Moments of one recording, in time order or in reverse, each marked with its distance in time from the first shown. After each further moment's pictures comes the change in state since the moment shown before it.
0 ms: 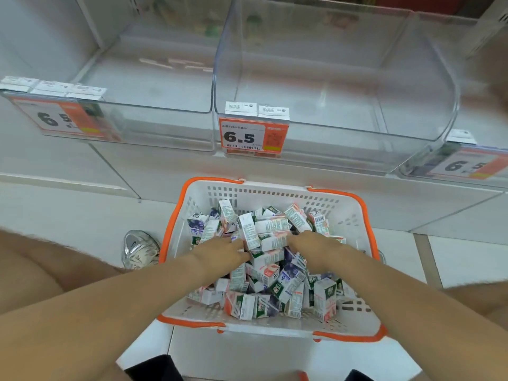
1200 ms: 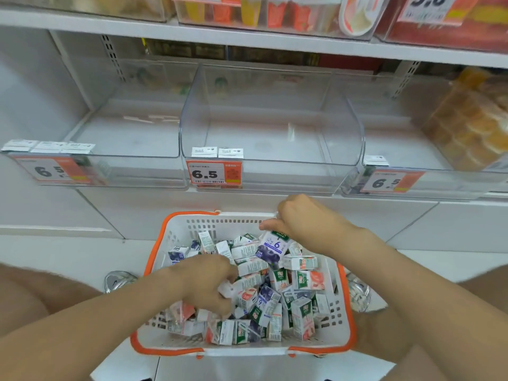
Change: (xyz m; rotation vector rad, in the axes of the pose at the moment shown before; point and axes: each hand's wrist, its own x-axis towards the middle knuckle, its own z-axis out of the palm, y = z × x) left_hand -0.029 0.015 -0.075 -0.363 0.060 0.005; right_hand -0.127 -0.004 -0.116 0.010 0.554 -0.006
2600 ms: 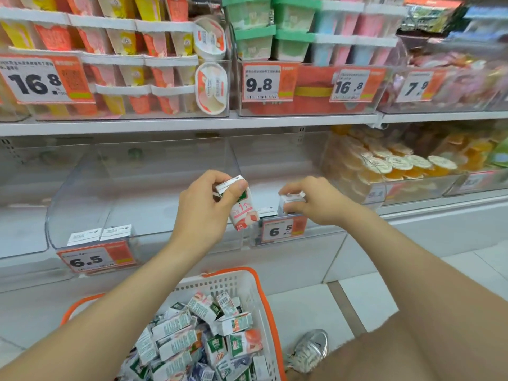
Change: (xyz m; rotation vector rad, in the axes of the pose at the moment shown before) left_hand 0.105 0.168 -0.224 -0.714 1.147 0.012; right_hand -0.072 0.230 -0.076 0.323 0.349 0.339
